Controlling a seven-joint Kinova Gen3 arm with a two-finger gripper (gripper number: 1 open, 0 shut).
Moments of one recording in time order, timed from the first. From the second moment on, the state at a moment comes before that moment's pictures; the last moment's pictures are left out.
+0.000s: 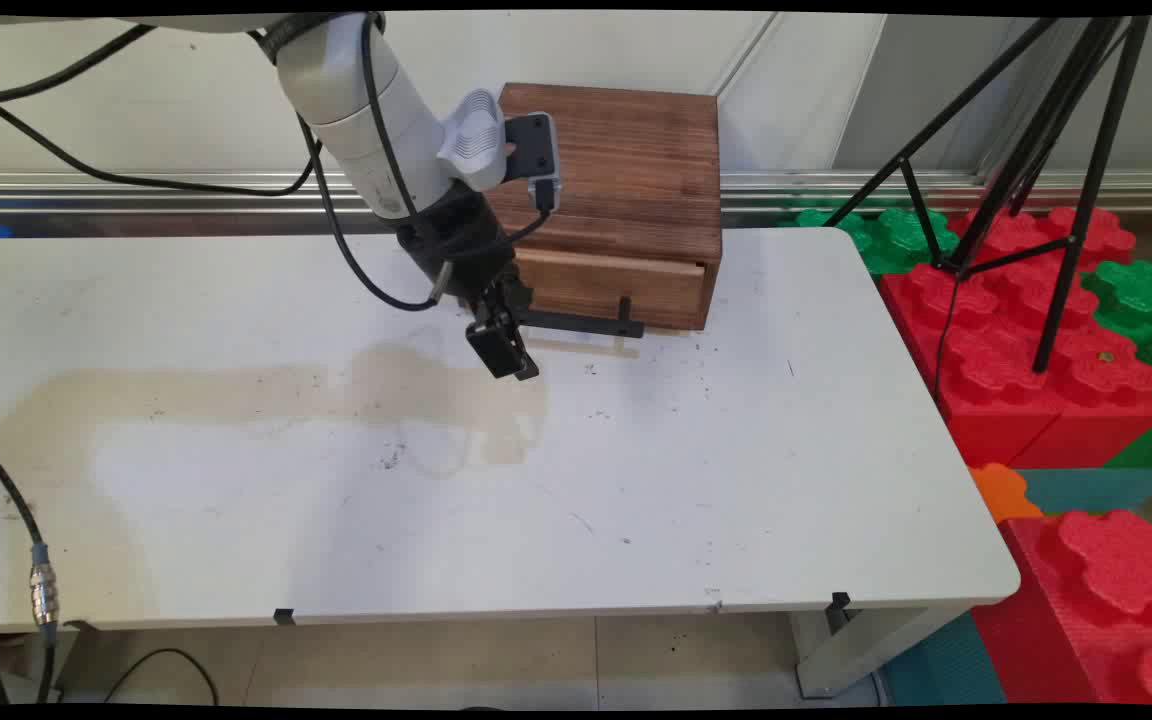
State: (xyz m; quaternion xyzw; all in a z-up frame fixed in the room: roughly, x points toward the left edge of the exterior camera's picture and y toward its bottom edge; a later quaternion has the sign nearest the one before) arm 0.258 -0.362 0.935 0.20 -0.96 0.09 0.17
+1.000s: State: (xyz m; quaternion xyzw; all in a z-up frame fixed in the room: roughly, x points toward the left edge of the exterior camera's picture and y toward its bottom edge) arm 0.239 -0.401 0.914 0.19 -0.96 0.11 0.17
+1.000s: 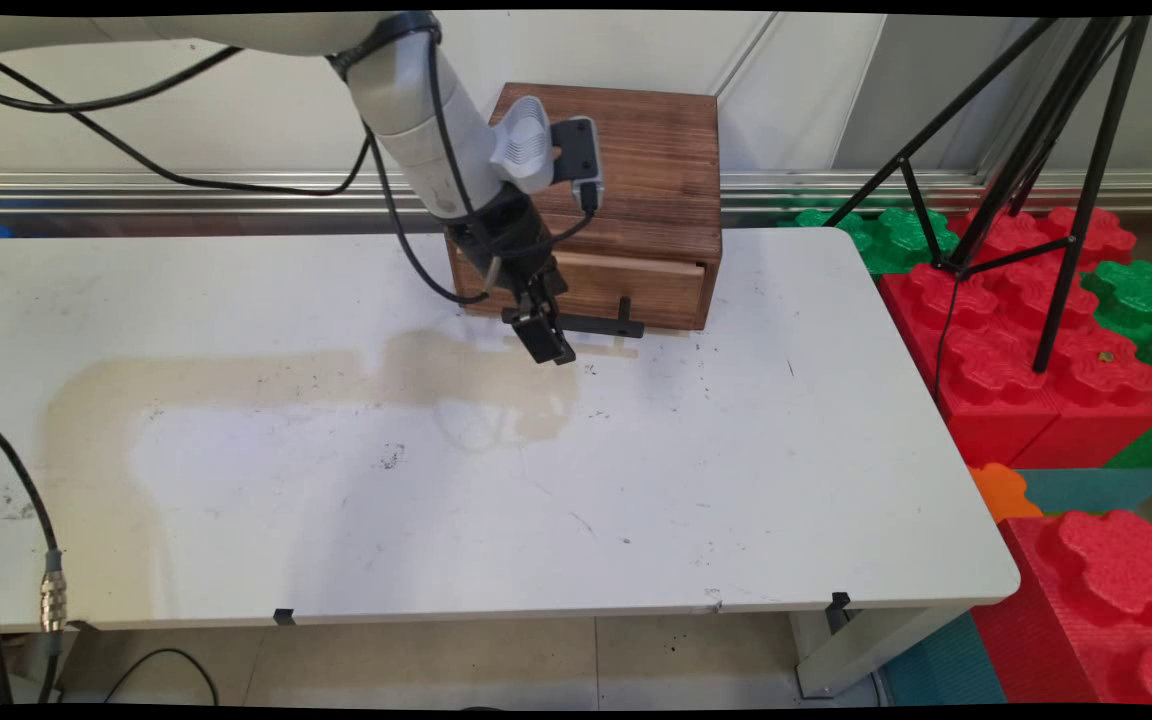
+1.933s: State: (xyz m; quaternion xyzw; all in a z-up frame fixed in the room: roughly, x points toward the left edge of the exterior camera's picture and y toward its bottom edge) arm 0.236 -0.448 0.875 0.16 -0.97 0.11 0.15
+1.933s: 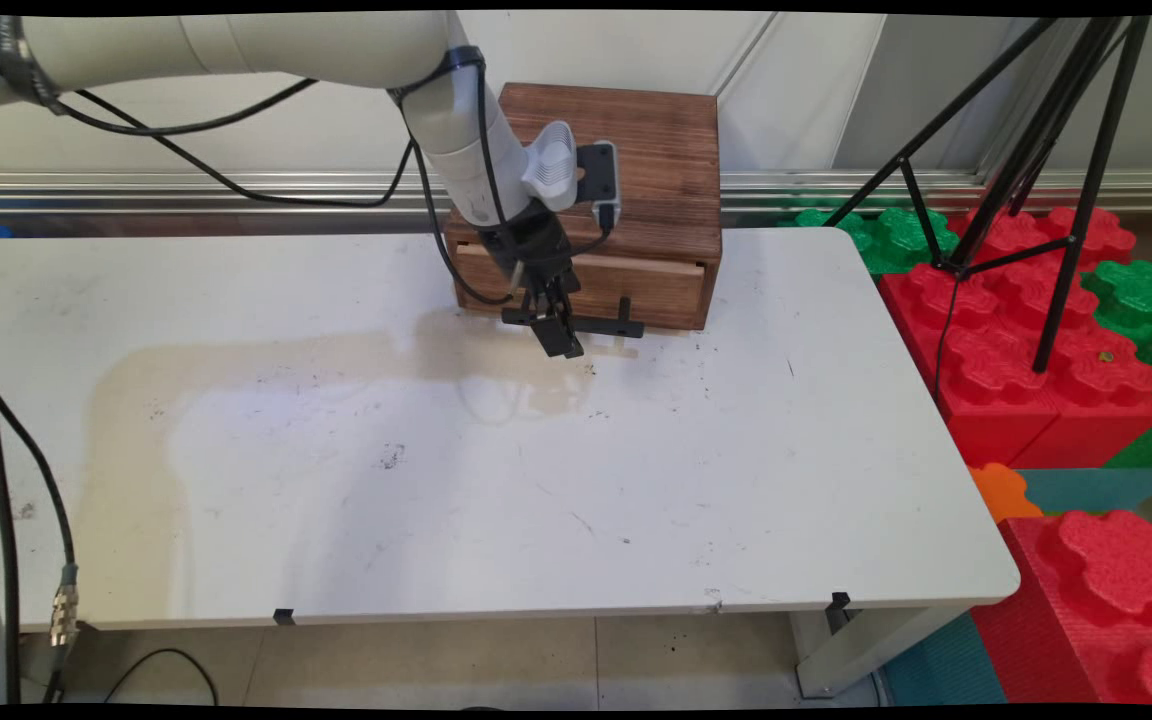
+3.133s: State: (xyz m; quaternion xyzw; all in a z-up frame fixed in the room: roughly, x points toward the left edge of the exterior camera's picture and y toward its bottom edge) arm 0.239 -0.473 0.831 0.08 -0.99 0.10 0.10
